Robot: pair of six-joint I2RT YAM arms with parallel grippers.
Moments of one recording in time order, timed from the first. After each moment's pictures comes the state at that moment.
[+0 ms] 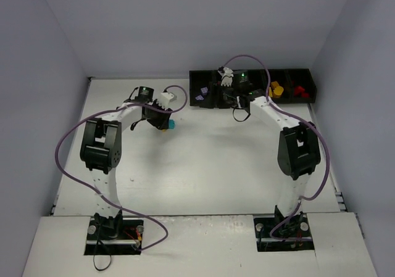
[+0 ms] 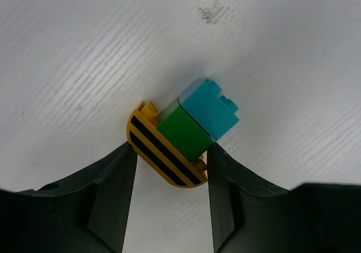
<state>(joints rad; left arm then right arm) -0.22 2.03 1.47 -0.44 0.39 0.43 0.34 1.92 1.51 -0.22 -0.51 0.34</state>
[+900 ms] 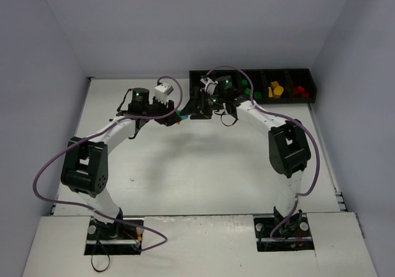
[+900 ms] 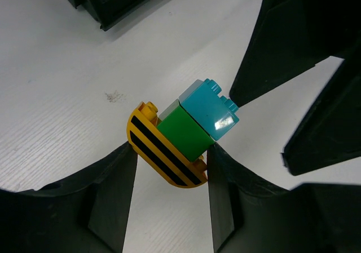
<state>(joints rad) -0.27 1.69 1.15 -0.02 0.59 0.00 0.46 1.98 1.50 -0.12 -0.77 0.64</state>
